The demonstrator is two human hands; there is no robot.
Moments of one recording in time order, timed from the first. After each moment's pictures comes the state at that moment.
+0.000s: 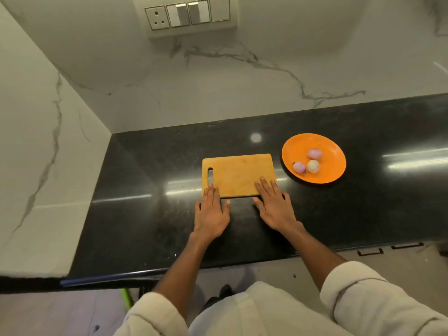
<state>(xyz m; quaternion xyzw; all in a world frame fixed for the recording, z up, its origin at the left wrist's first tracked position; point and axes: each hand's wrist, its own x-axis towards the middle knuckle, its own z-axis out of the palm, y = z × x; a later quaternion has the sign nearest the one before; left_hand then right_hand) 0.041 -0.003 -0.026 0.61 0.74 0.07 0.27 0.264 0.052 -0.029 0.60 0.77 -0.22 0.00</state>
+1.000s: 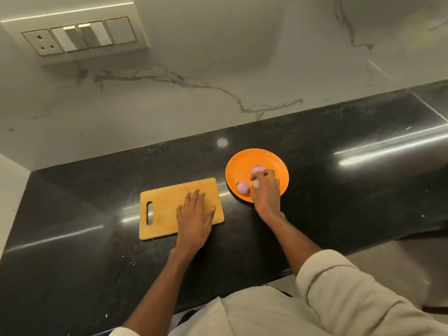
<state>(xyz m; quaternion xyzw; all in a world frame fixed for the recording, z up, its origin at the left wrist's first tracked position) 0.153 0.086 -0.026 0.67 0.70 0.13 0.22 0.383 0.155 -0.005 0.75 0.59 -0.19 -0.21</state>
